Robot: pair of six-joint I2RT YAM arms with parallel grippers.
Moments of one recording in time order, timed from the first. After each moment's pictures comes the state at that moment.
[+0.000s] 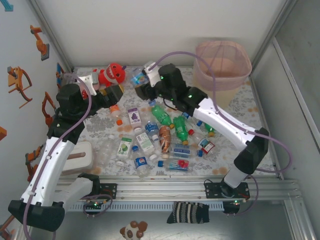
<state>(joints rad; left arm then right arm) -0.27 0.96 1.09 -0.40 0.40 -0.56 0.81 1.64 1.68 -0.41 -0.05 0.04</state>
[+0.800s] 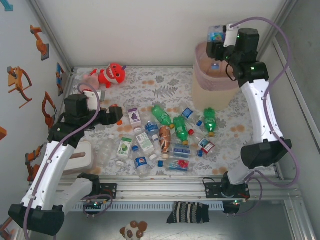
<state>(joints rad) -0.27 0.92 1.02 -0.73 0.30 -0.25 0.14 1.64 1.96 -0.62 -0.14 0.02</state>
